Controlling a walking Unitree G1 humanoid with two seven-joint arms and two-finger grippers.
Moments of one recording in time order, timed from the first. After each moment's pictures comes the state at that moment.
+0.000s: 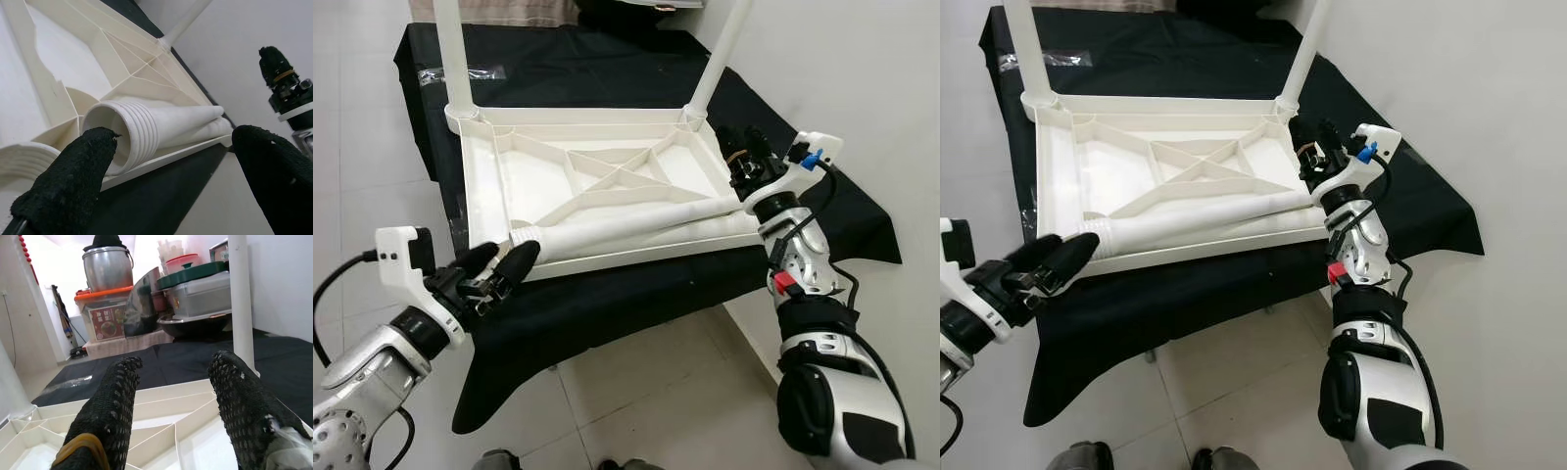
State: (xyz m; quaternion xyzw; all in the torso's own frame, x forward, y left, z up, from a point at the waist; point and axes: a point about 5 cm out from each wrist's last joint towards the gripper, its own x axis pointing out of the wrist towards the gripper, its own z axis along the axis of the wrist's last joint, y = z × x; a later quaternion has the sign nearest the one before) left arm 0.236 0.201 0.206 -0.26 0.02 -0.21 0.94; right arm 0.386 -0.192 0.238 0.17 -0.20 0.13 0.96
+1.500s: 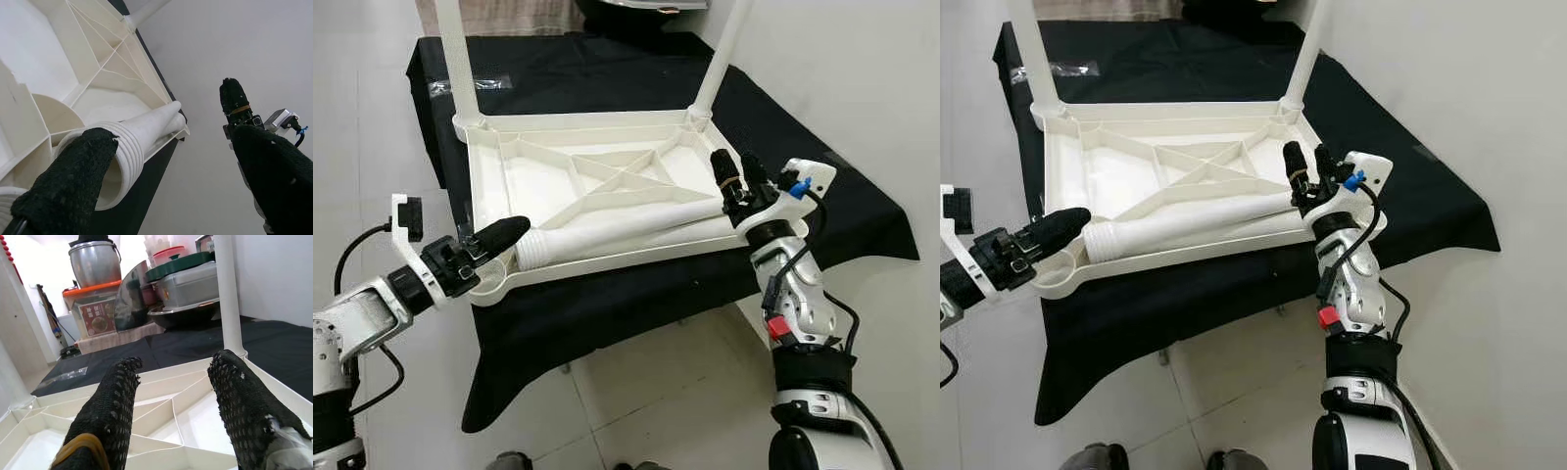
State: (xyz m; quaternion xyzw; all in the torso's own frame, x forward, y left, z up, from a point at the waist) left arm 0.282 0.227 0.206 -0.36 0.09 -0.32 0.87; right arm 0.356 -0.182 0.222 0.16 -0.18 0.10 0.97
